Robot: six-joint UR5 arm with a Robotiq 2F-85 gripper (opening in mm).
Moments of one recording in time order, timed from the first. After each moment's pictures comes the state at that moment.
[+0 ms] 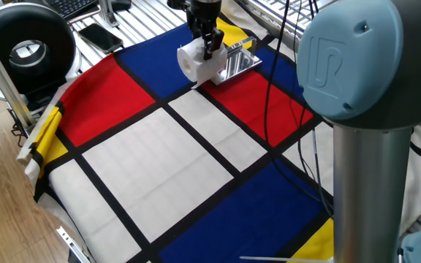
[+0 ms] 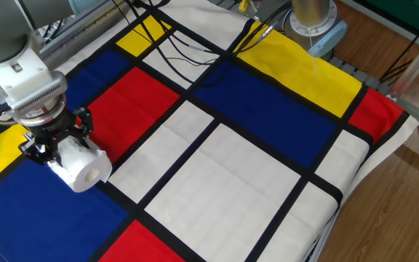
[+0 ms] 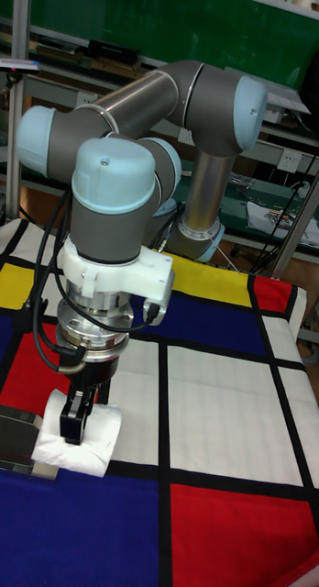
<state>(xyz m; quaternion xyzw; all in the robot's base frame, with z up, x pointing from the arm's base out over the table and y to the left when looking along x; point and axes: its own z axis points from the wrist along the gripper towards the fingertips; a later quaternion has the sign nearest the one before) 0.698 -0.082 0.097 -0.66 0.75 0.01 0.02</state>
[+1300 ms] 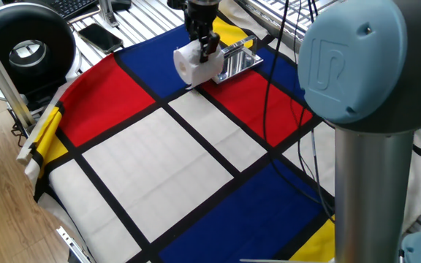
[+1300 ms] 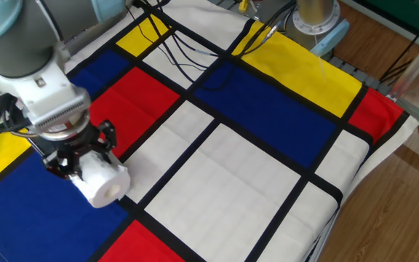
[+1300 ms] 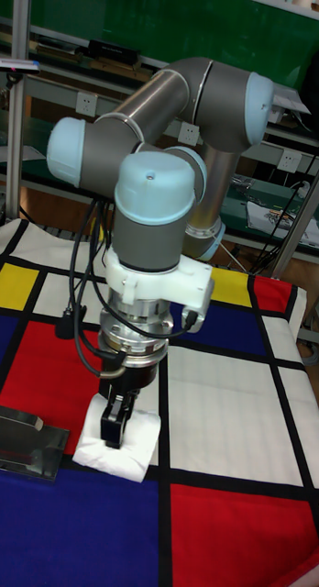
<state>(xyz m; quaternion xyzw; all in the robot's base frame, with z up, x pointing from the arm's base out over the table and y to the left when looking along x) 0.692 -0.016 0.093 -0.62 0.79 0.02 0.05</state>
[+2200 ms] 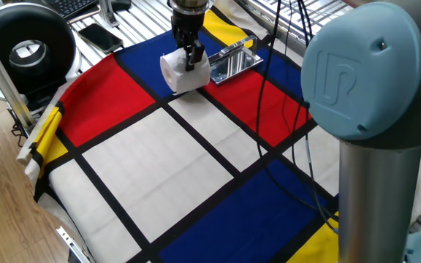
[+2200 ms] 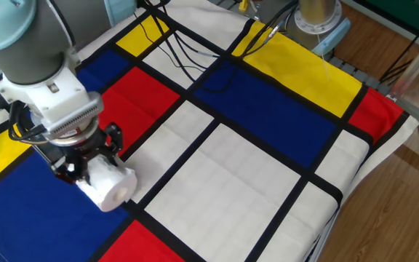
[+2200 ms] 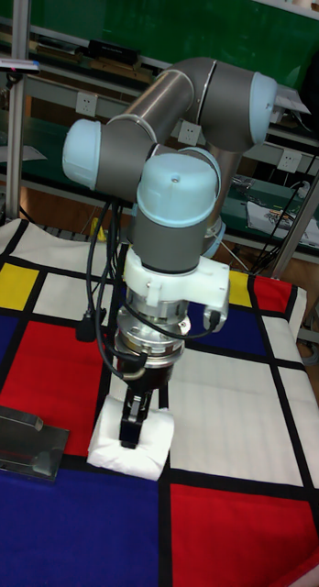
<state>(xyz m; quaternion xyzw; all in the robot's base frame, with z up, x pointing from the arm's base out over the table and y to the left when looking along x) 0.688 0.012 0.092 -0.64 0.77 0.03 0.05</state>
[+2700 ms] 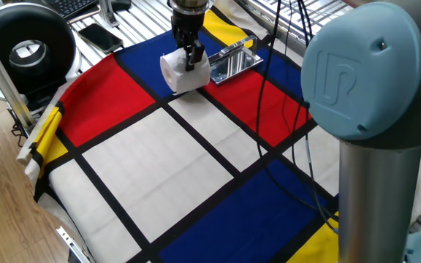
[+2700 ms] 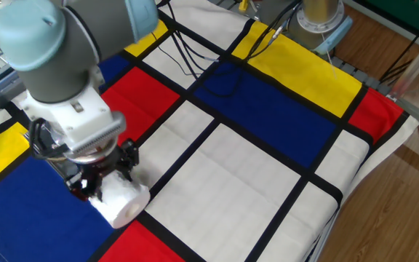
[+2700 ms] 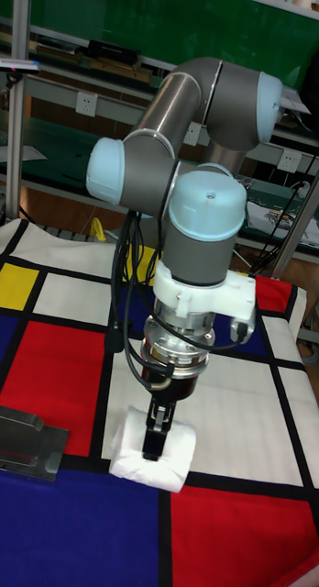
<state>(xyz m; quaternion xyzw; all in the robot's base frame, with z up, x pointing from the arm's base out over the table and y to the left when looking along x) 0.695 0.042 0.083 -0.64 0.77 0.01 0.05</state>
